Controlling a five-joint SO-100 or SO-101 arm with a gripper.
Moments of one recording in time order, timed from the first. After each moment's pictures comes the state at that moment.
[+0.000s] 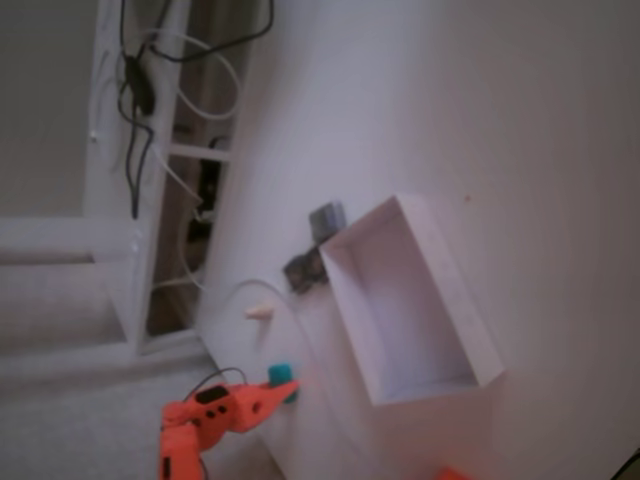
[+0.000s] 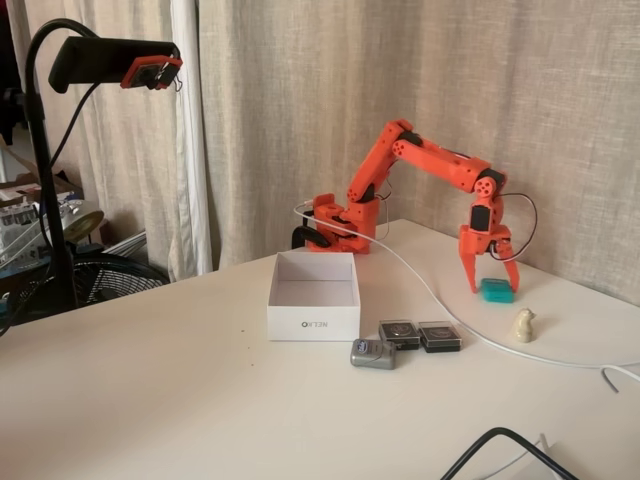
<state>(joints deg) -20.6 60.6 77.8 78.1 -26.9</state>
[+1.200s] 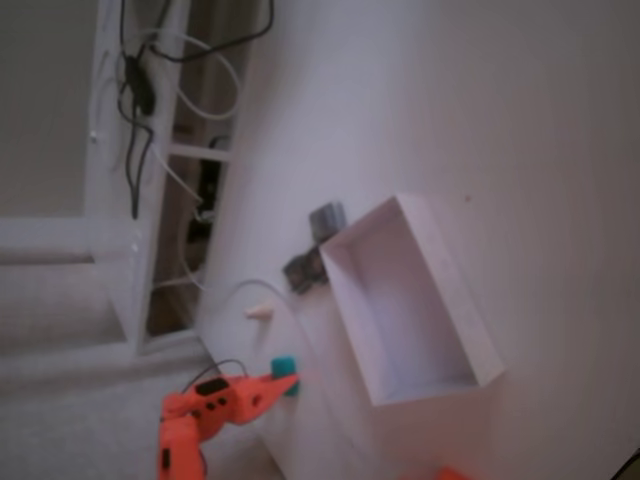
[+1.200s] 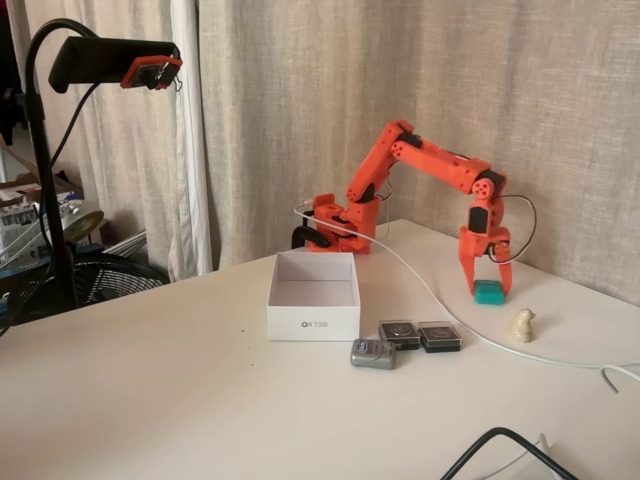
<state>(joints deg) -17.6 60.5 75.9 77.1 -26.3</state>
